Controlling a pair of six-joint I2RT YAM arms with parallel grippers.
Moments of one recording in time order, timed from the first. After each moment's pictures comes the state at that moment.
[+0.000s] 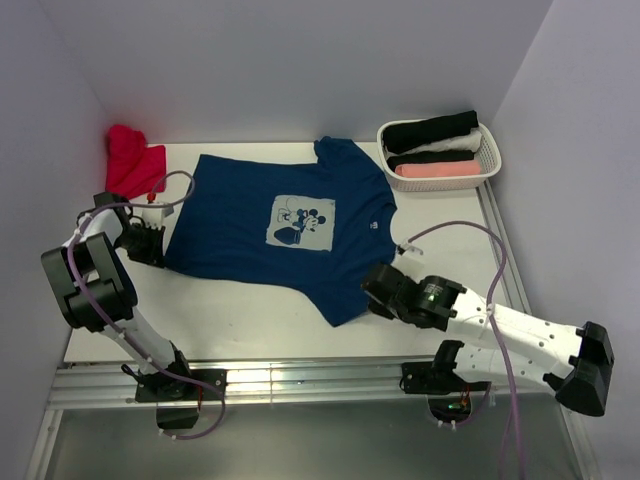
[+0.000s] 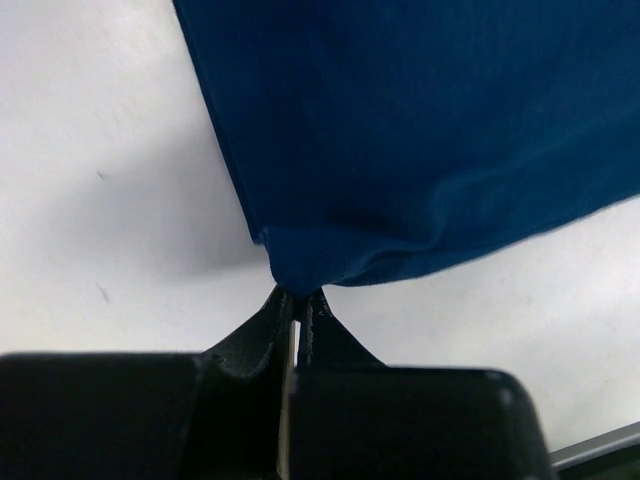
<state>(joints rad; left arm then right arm) 0.41 1.72 1.12 -0.76 0.35 0.69 1.05 0.94 0.72 -0.88 0.43 1.32</state>
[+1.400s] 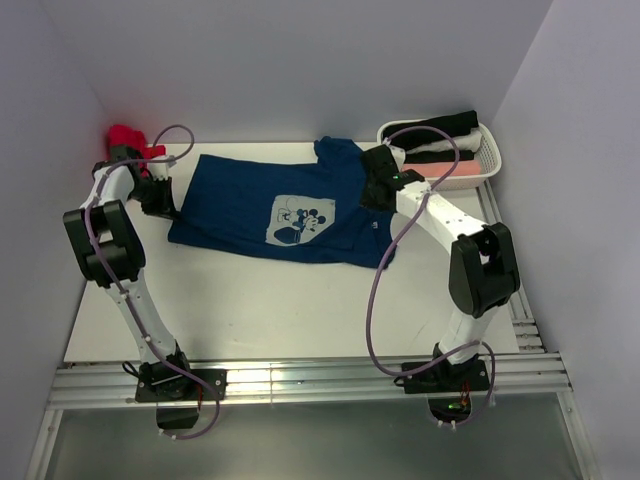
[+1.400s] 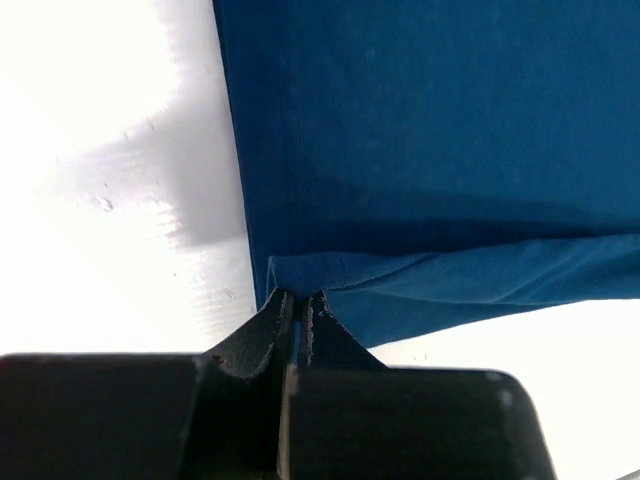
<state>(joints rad) 0.29 2.12 1.72 -0.86 0.41 0.34 0.40 1.76 1.40 -0.56 0.27 0.62</state>
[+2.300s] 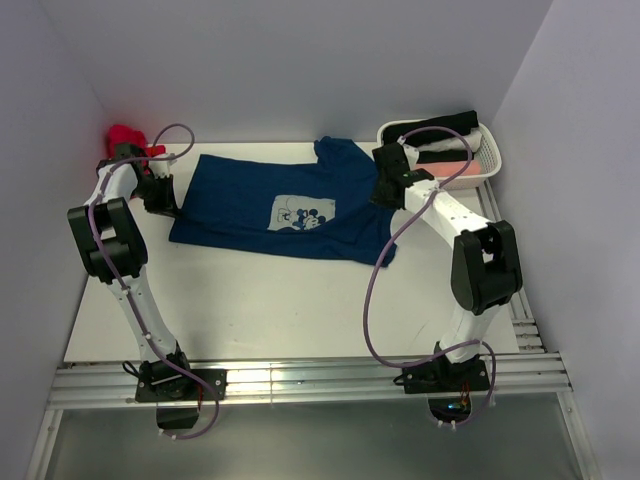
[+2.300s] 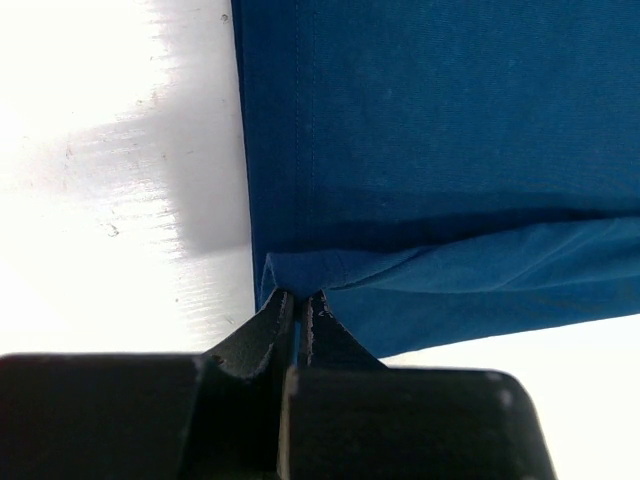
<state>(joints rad) 0.27 2.17 1.78 -0.85 0.39 0.27 0.32 1.77 1.38 -0.51 0.27 0.62</state>
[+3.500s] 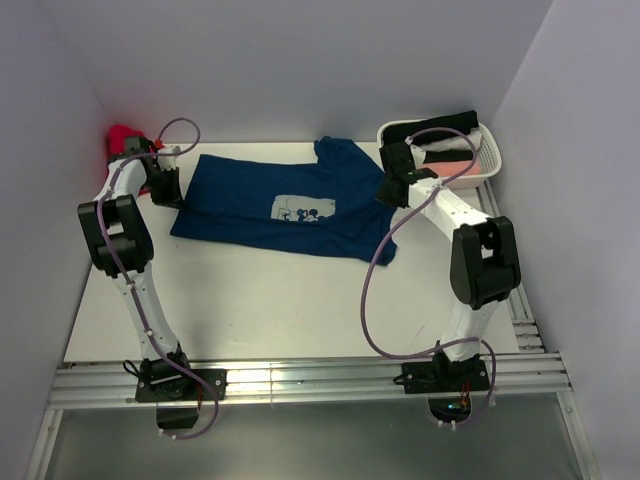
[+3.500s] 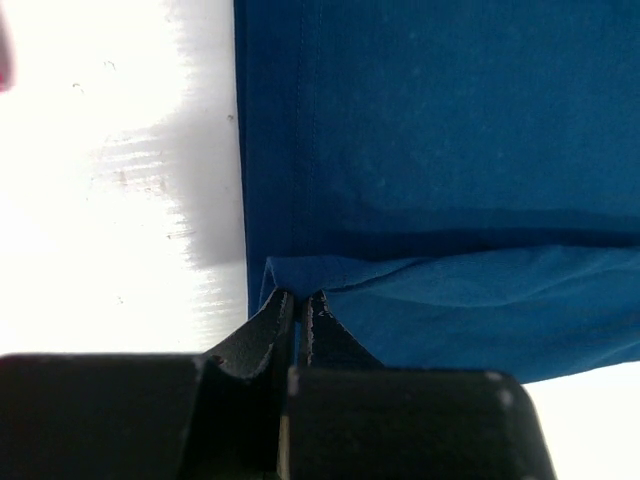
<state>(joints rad) 0.23 2.24 1.87 -0.81 0.34 0.19 0.27 1.79 1.38 -0.49 0.27 0.62</state>
